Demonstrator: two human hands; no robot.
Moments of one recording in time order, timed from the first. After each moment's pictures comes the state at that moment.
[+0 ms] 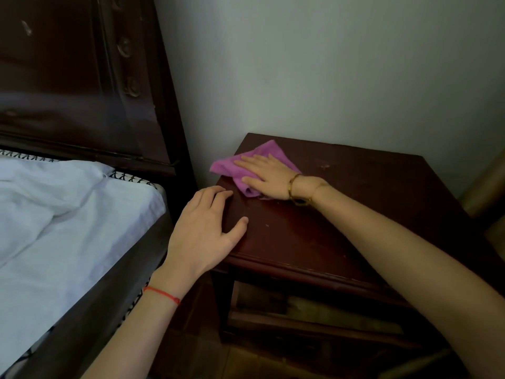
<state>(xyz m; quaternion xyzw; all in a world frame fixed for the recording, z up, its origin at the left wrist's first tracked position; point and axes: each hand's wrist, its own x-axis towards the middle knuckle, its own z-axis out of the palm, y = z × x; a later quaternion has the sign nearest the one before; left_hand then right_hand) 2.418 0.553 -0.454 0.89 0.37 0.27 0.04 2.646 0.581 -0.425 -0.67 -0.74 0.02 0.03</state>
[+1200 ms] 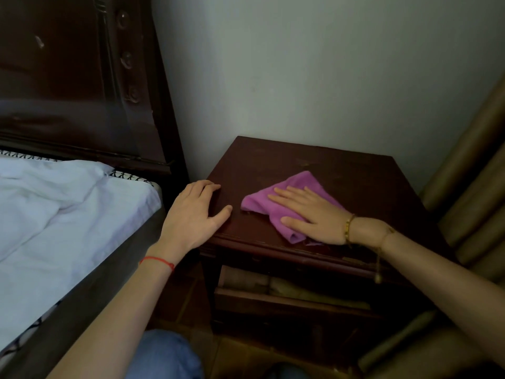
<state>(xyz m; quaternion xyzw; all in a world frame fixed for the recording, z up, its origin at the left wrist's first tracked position) 2.416 0.552 -0.450 0.89 0.37 0.24 0.04 2.664 0.409 -0.418 -0.66 -0.74 0.06 0.03</state>
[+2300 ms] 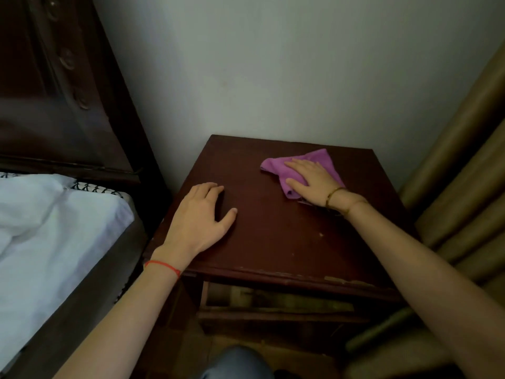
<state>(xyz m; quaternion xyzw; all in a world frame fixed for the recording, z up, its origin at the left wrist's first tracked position) 2.476 0.555 -0.438 0.91 0.33 0.23 0.07 2.757 0.466 -0.420 -0.80 -0.59 0.03 0.12</state>
